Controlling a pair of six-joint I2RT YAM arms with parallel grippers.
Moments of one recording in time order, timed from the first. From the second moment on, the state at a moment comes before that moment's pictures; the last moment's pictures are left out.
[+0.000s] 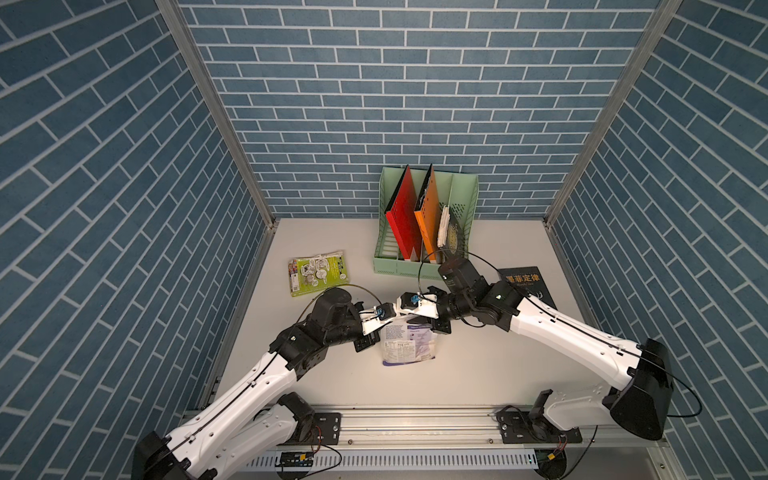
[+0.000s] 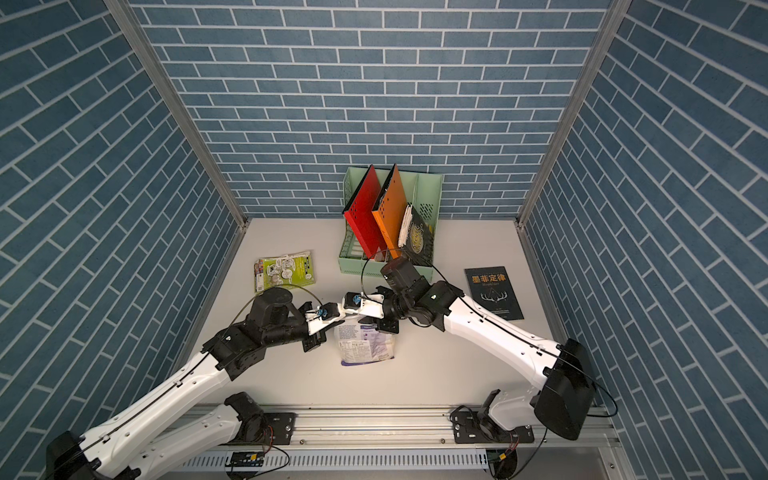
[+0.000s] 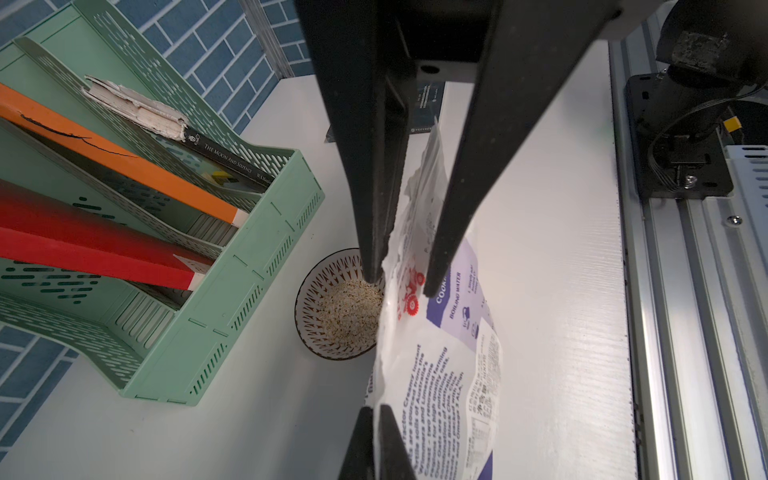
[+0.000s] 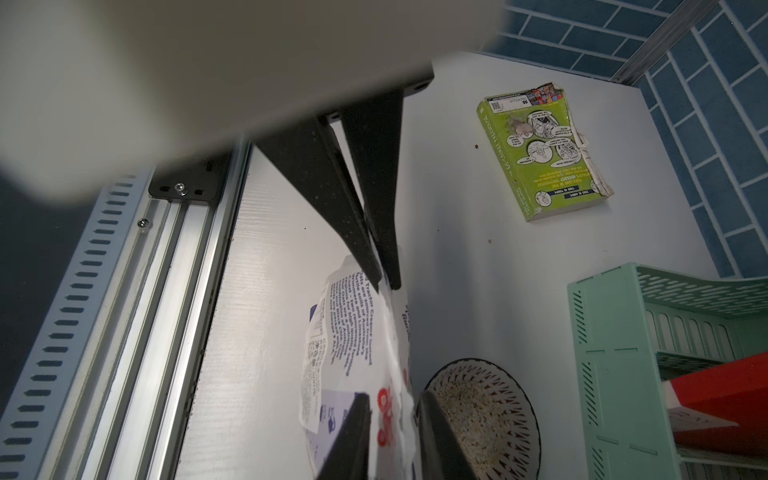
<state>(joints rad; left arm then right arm) -0.64 0.87 0.68 -0.38 0.38 0.55 0.92 1.38 1.18 -0.61 -0.43 -0.68</state>
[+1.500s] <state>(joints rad) -0.65 0.85 0.68 -0.38 0.39 0.55 0.81 1.26 1.13 -0.71 -0.39 -0.71</state>
